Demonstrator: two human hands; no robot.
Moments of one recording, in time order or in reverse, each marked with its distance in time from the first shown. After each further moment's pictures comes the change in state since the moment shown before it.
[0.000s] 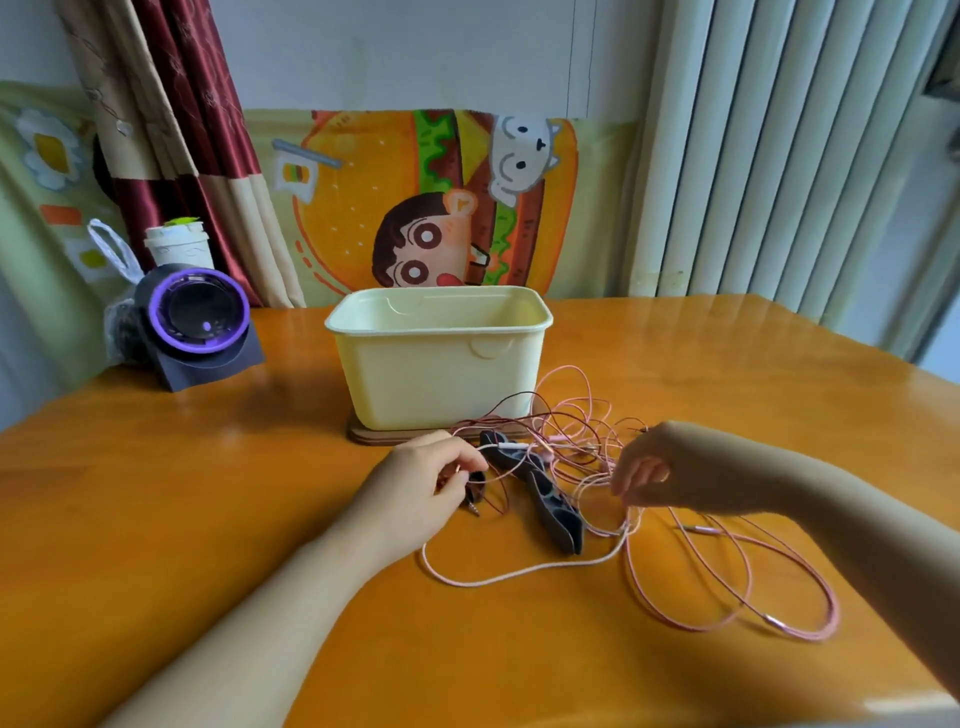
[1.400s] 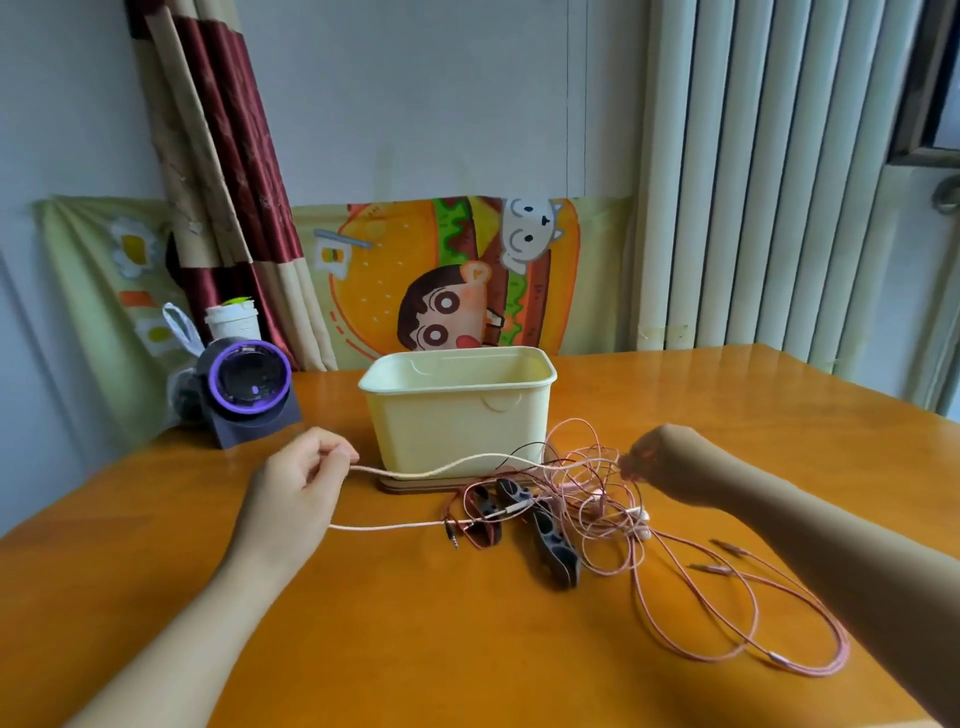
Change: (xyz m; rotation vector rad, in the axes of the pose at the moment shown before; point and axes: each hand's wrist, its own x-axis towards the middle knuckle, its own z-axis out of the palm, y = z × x) left_hand -0.043 0.000 -0.087 -0.137 0.538 -0.201; right_hand 0.025 0.008 -0.008 0.031 0.320 0.225
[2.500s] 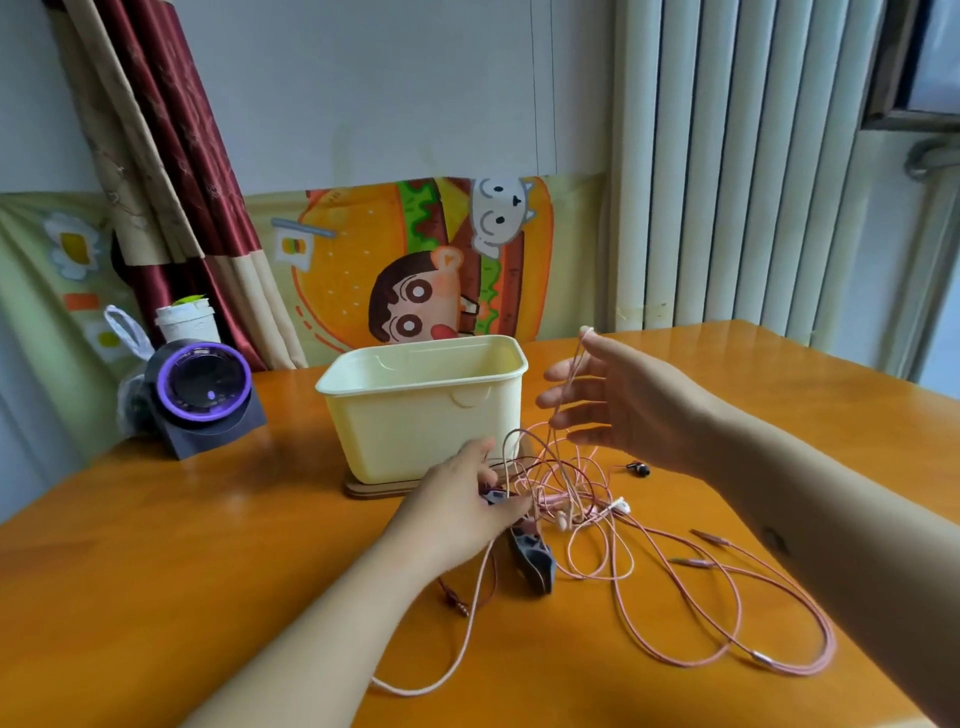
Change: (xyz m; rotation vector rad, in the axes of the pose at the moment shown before) left_hand 0.002 0.053 0.119 0.234 -0.619 -0.044; right_hand -0.010 -0.039 -0.037 1.228 -0.185 -0.017
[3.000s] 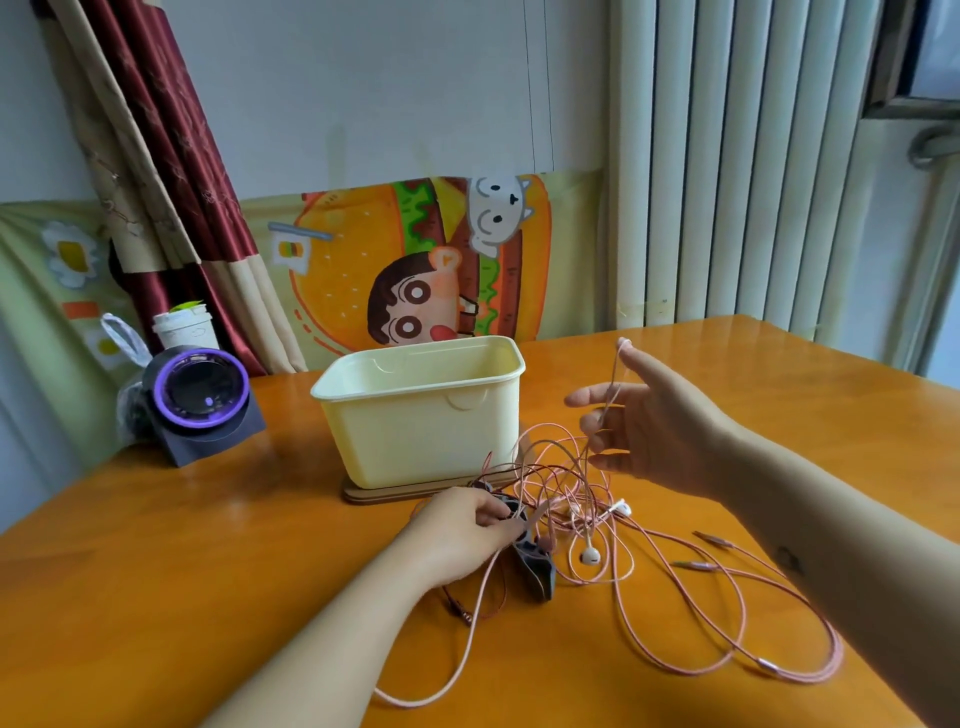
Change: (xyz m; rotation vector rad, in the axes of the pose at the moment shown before) left_hand 0.012 -0.018 0.017 -0.046 -0.161 -0.092; right_hand -0.002 0.019 -0.021 0.137 0.023 0.111
